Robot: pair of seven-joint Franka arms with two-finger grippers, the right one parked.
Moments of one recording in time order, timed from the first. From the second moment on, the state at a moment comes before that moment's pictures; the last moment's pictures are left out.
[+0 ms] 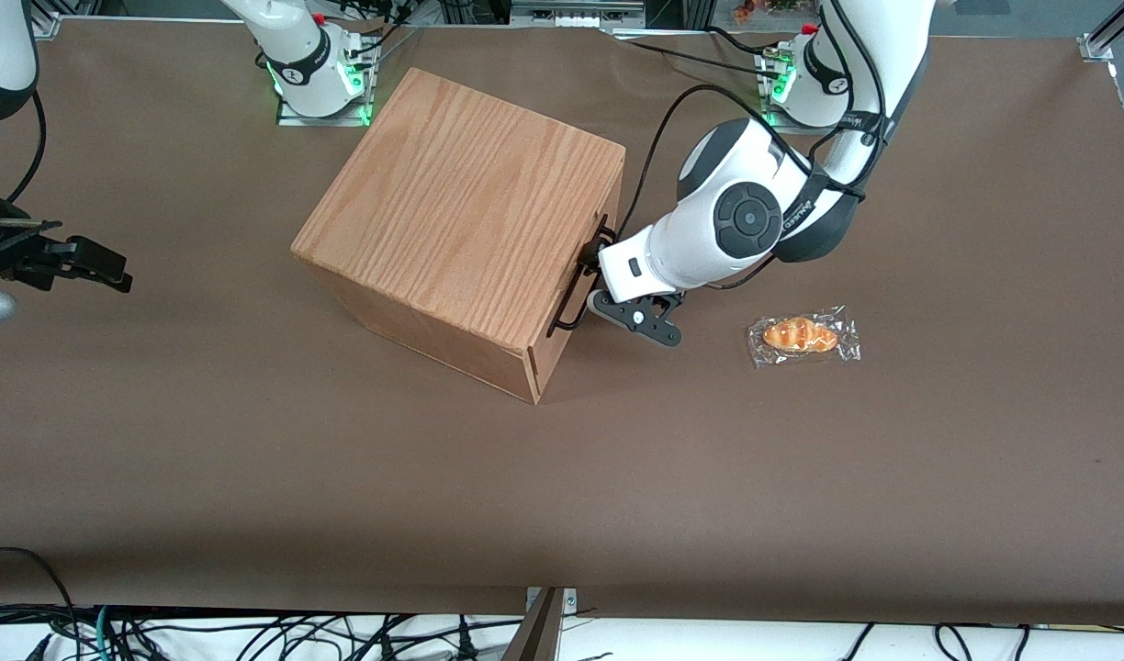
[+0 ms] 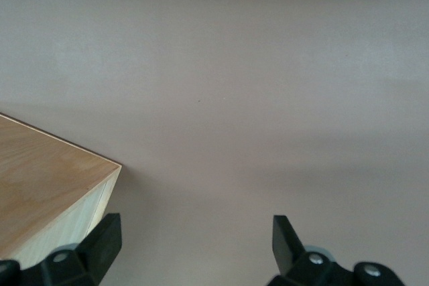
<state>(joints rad) -0.37 0.49 -0.24 -1.54 -0.29 1.99 -0.09</state>
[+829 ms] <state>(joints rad) -0.37 0.52 -0.24 -1.53 -0.23 1.99 -0.09</state>
